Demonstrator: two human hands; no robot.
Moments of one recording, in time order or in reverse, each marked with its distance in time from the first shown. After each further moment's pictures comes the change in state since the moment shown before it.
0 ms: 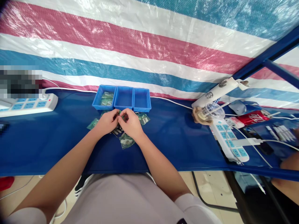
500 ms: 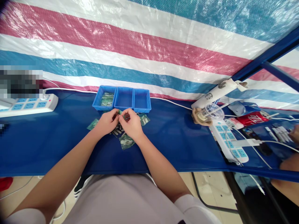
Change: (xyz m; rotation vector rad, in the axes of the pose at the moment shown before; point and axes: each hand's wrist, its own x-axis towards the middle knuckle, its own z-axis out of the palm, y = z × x) left_hand -0.001 0.001 0.000 -0.019 0.058 0.015; right_hand -0.001 -0.004 0.000 0.043 0.084 0.007
